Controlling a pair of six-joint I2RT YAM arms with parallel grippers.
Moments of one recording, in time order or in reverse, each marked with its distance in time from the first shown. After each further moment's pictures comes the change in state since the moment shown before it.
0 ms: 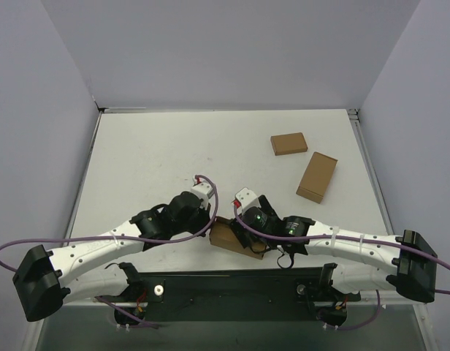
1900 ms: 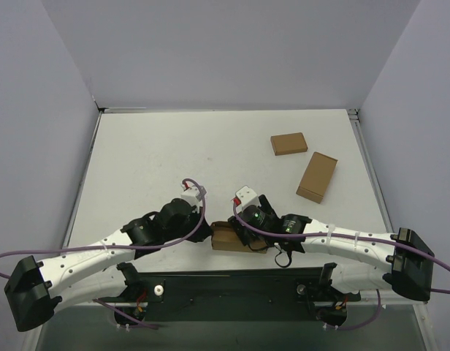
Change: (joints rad) left arm -0.008 -0.117 -0.103 0.050 0.076 -0.234; right arm -0.024 0.036 0.002 0.005 0.007 0.024
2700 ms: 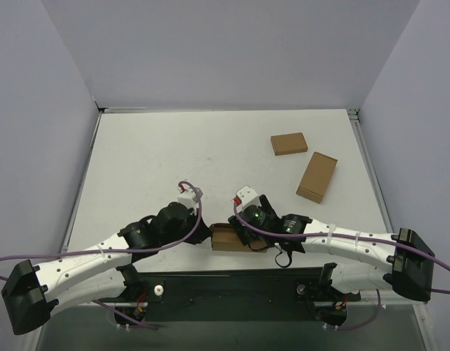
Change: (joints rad) left arm -0.008 -0.051 -0.046 0.014 -0.021 -0.032; right arm 0.000 -0.004 0.000 -0.002 0.002 0.010
